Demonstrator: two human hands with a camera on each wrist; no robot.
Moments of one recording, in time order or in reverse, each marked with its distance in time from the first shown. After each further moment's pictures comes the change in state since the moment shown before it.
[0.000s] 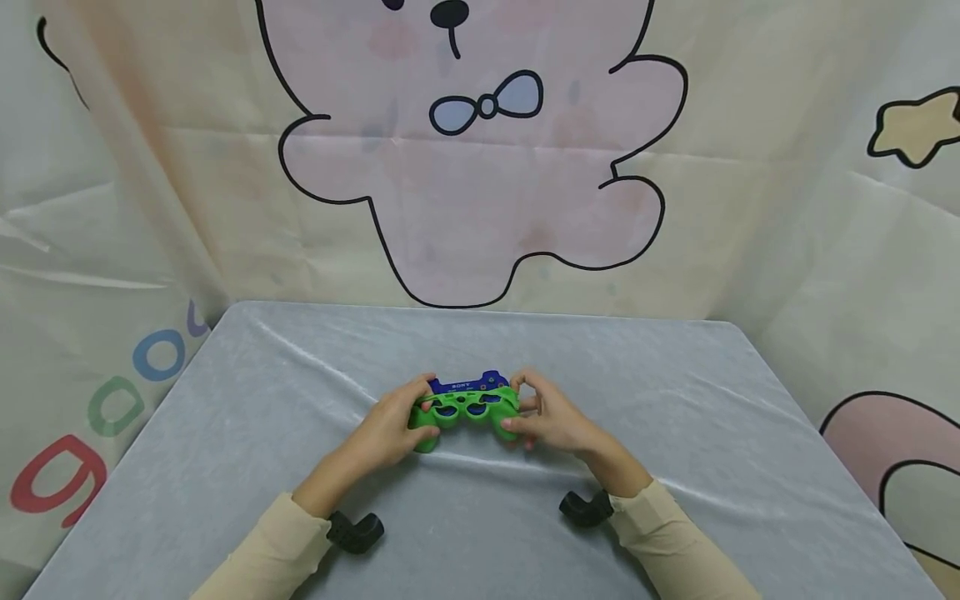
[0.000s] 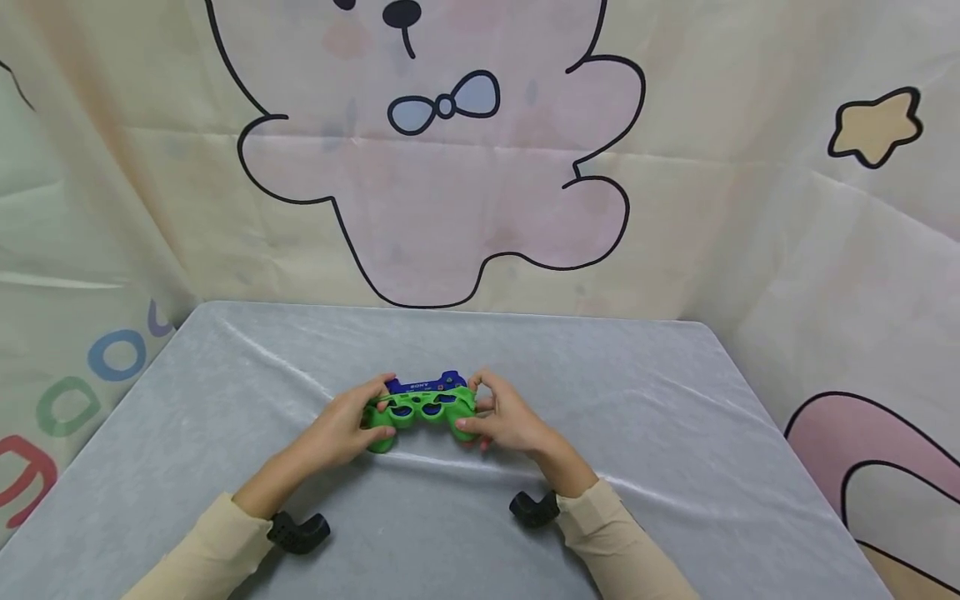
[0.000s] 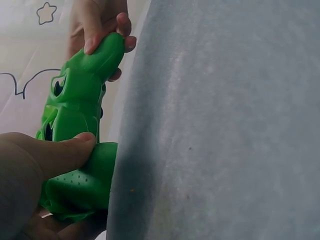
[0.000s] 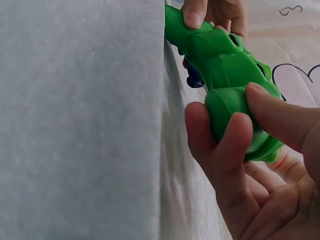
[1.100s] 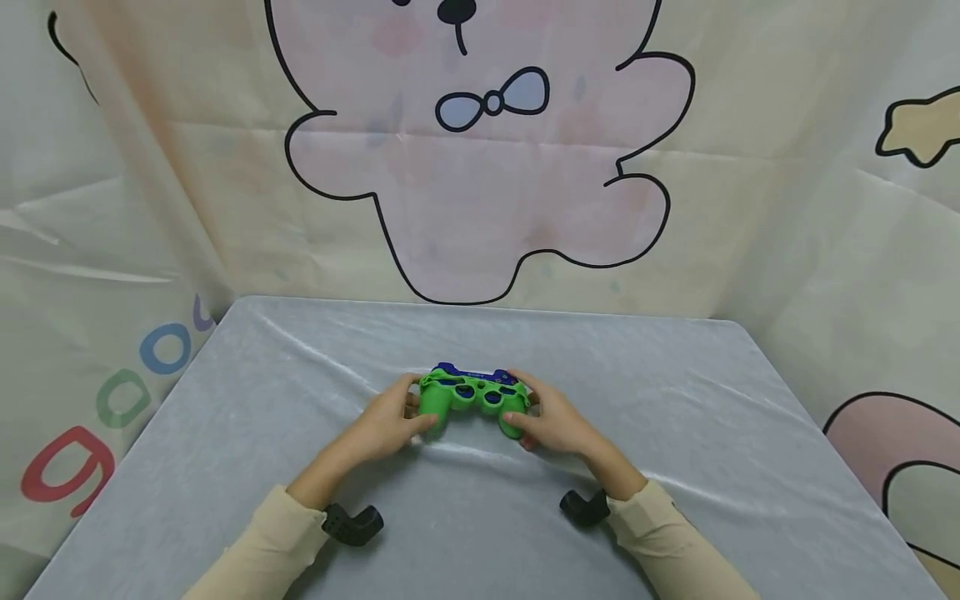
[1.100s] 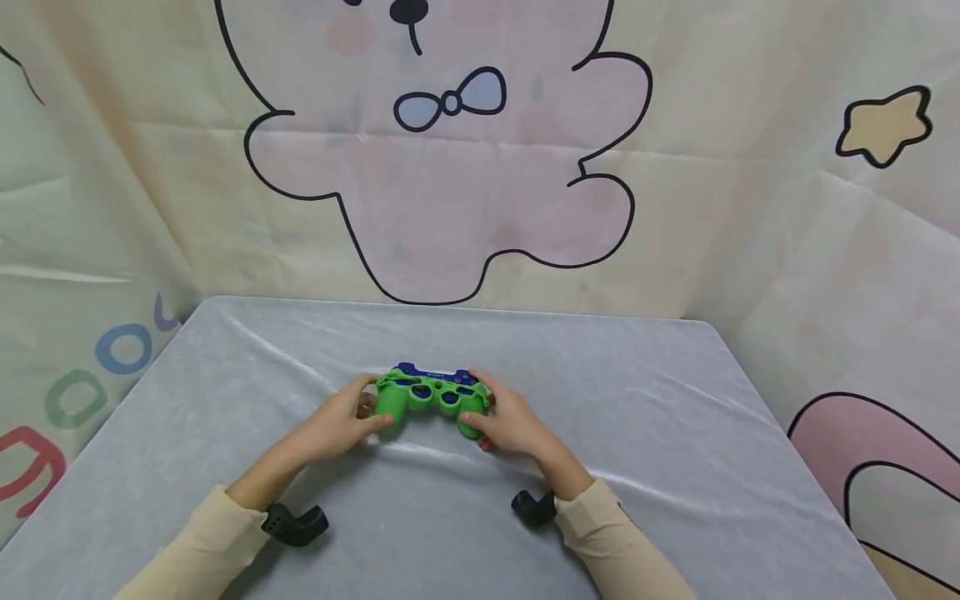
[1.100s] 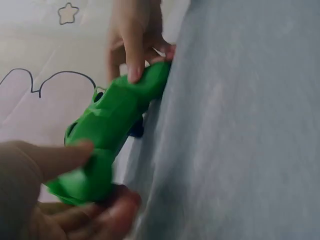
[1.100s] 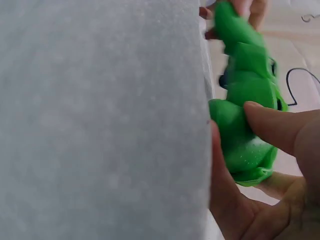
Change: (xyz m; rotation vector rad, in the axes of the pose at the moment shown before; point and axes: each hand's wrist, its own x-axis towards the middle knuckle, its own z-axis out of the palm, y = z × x) left_hand -0.005 -0.002 -0.012 -0.176 -0.079 -0.206; right_hand 0.001 0.003 0.010 -0.260 0.122 0.137
